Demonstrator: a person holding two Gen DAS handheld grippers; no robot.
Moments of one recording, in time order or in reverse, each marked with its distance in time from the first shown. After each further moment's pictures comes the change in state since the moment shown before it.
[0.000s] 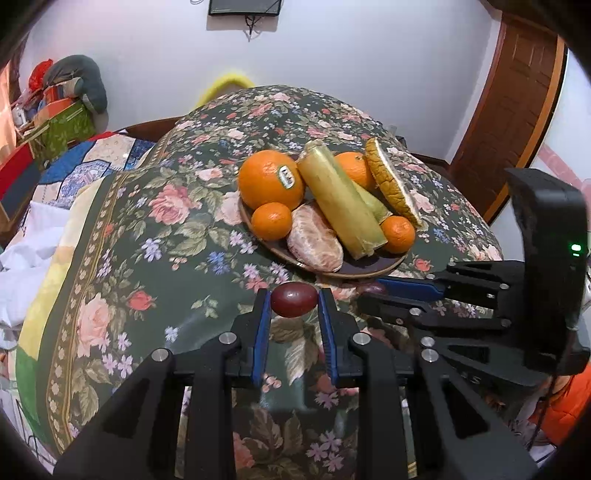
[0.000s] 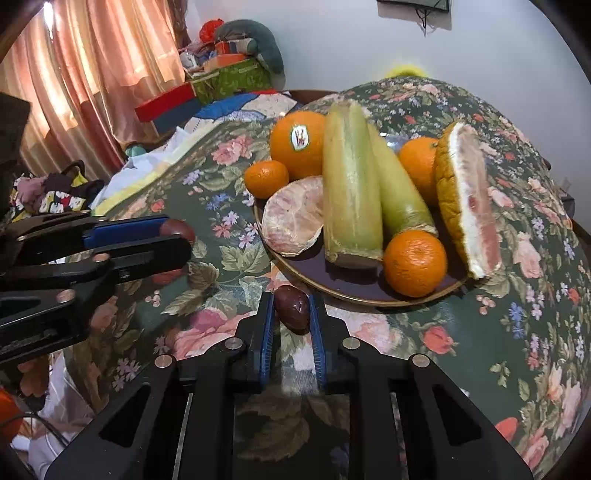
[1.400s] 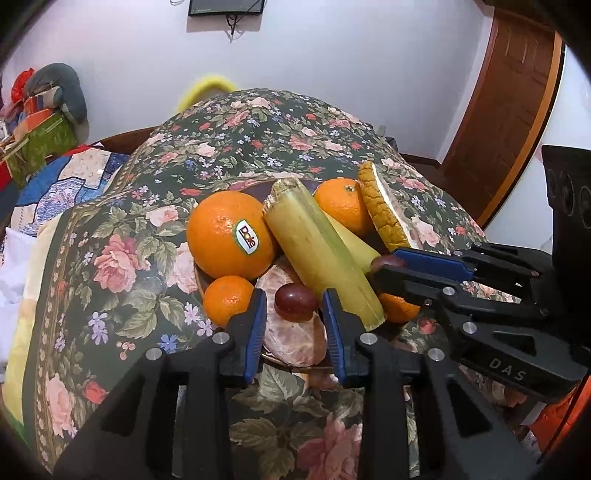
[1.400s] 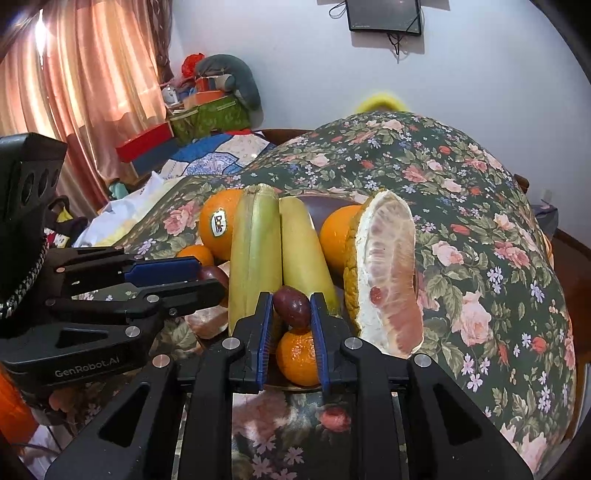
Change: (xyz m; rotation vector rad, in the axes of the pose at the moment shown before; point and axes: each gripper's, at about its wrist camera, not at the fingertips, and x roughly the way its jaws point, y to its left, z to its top) left arm 0.055 -0.011 0.052 0.025 -0.005 -0.033; right arm -0.013 -0.049 0.032 0.032 -0.130 -0.056
